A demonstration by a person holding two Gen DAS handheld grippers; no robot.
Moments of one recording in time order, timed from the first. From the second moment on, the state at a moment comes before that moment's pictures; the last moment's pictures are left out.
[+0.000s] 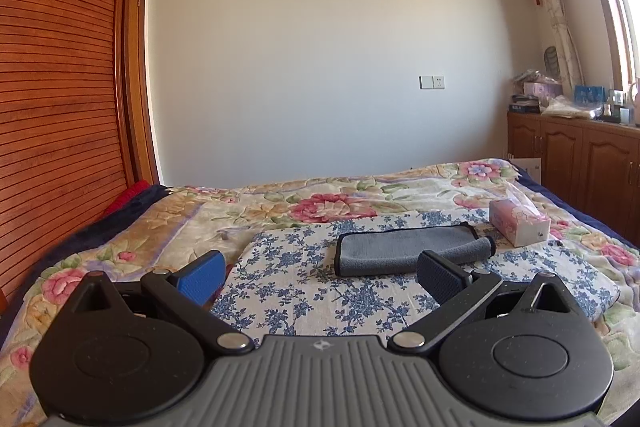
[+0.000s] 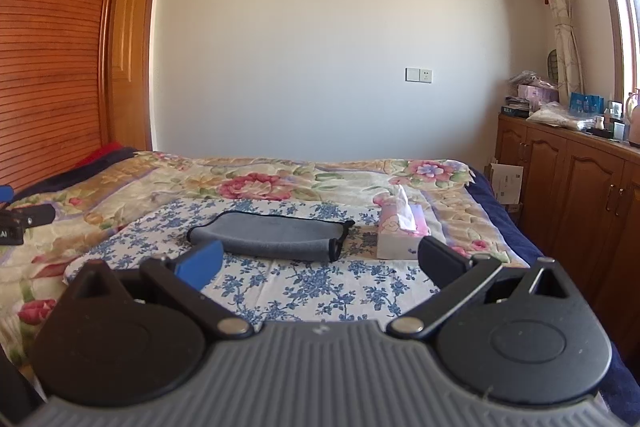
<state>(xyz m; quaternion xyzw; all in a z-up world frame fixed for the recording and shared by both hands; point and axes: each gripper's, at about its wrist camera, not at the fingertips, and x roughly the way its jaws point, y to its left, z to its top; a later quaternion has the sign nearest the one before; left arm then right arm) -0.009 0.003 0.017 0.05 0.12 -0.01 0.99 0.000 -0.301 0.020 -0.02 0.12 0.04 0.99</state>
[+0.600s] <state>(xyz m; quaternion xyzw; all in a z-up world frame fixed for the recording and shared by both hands) -0.016 0.003 0.015 0.05 0.11 -0.01 0.99 -0.001 -0.303 0.019 -0.01 0.12 0.03 0.99</state>
